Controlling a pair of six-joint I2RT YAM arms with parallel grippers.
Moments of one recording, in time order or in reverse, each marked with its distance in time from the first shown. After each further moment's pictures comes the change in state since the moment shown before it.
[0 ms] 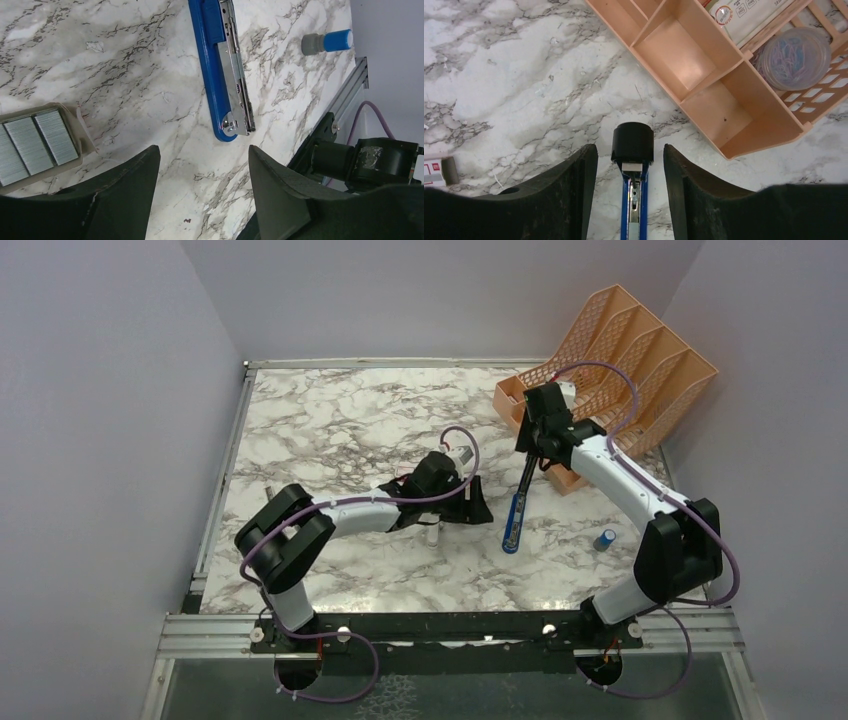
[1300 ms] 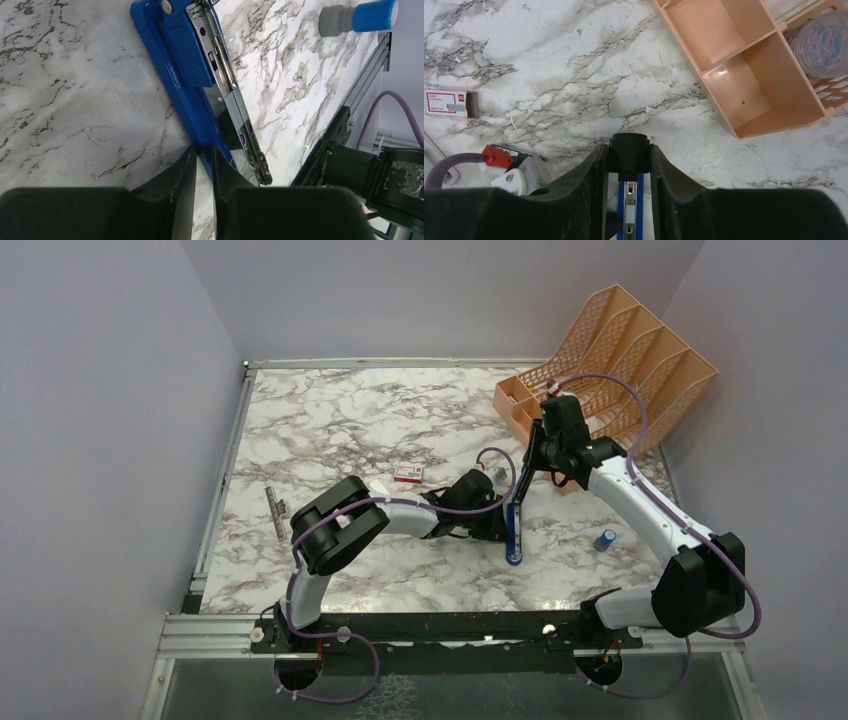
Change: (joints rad) left arm -0.131 0.291 0.173 0.050 -0.014 -0.051; right arm -0.015 -0.155 -0.117 0.021 -0.200 -0.094
